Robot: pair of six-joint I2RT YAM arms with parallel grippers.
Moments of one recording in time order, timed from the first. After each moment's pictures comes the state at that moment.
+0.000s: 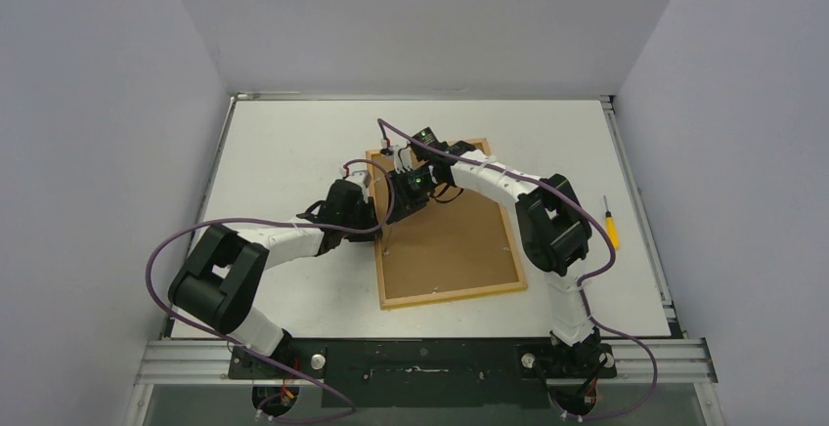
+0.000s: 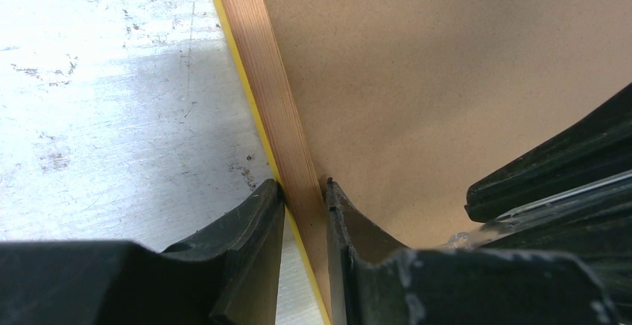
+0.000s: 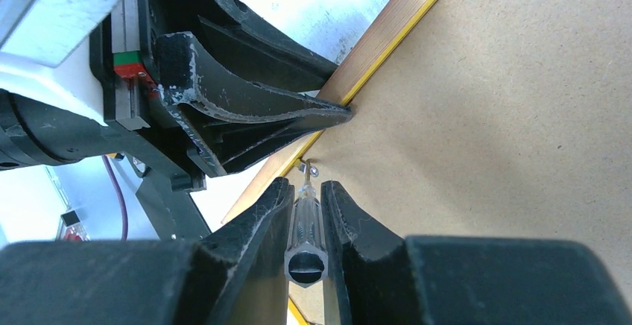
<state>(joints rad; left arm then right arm) -0.52 1.56 0.68 0.05 0.05 -0.51 0.67 2.09 1.63 -0.61 -0.66 0.16</state>
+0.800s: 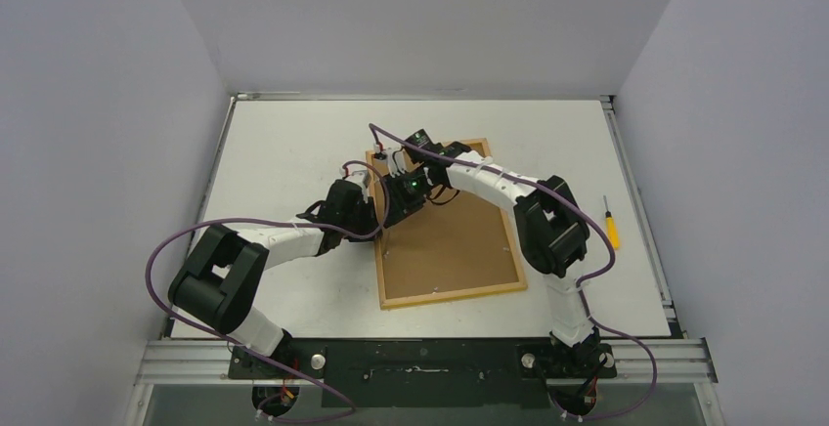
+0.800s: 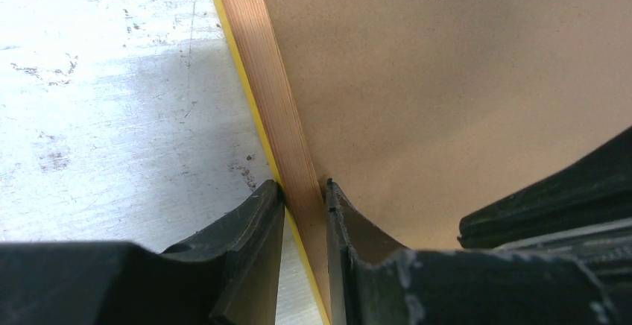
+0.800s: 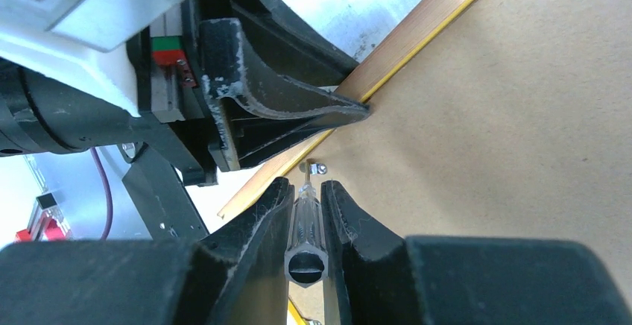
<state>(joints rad) -0.52 1.56 0.68 0.05 0.05 -0.51 0.69 2.09 1.65 -0.64 -0.65 0.10</state>
